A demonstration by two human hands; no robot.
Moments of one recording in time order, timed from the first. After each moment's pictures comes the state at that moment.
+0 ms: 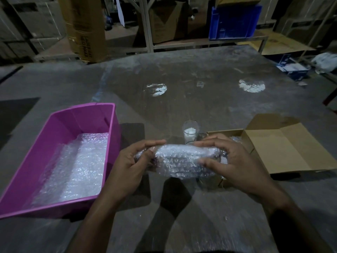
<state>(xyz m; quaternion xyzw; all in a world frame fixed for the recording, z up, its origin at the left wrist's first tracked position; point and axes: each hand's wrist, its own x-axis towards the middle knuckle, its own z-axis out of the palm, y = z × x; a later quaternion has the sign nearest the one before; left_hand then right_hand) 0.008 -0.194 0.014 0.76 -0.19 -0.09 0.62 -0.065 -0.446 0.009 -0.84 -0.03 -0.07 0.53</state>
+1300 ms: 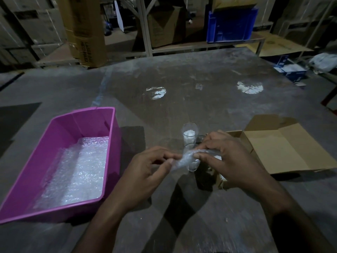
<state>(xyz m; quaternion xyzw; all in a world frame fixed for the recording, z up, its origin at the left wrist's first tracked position) 0.002 -0.206 0.020 0.81 -0.35 -0.07 0.48 -0.053 -0.447 0.019 -0.93 -0.07 -0.12 0.32</state>
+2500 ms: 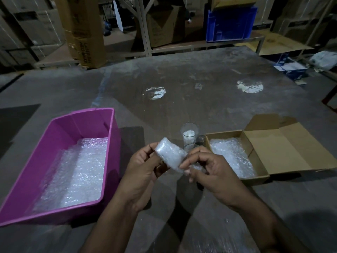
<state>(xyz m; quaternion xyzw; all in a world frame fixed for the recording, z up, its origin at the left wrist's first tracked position) 0.003 -0.227 0.006 0.55 -0.02 -0.22 0.80 -0.063 -0.409 -0.015 -0.72 -0.04 -0.05 0.70</state>
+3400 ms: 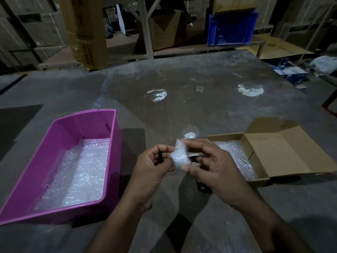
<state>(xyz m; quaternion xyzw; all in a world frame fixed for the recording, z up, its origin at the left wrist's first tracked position) -0.003 -0.234 0.005 0.65 -0.08 -0.17 0.73 -0.061 -0.408 0.000 -0.69 -0.06 -0.10 0.71</state>
